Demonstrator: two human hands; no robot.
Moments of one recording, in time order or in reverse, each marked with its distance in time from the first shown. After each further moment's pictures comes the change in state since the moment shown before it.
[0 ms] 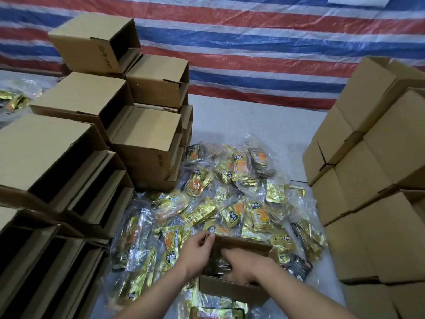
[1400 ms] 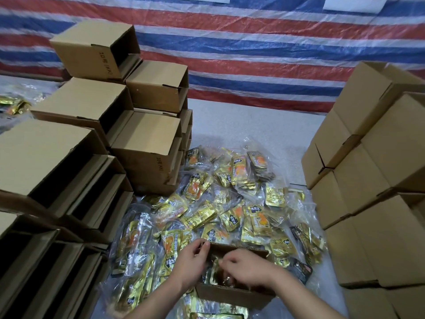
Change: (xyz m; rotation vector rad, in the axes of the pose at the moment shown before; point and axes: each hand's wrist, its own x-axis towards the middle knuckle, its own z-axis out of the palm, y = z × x) left_hand -0.015 -0.008 -0.004 -0.083 -0.014 0.009; right_hand -0.028 -0.001 -0.006 0.517 0.119 -0.062
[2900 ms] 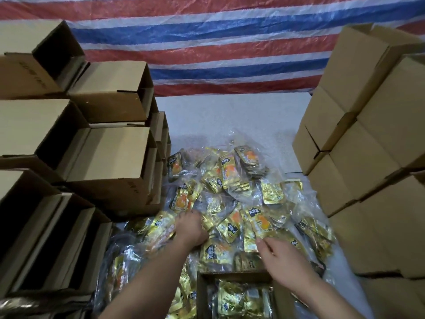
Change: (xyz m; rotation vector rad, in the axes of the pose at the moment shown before) left_hand 0.207 0.005 -0.001 1.244 -0.018 0.079; right_hand -0.004 0.043 -0.040 -0.064 0.659 0.136
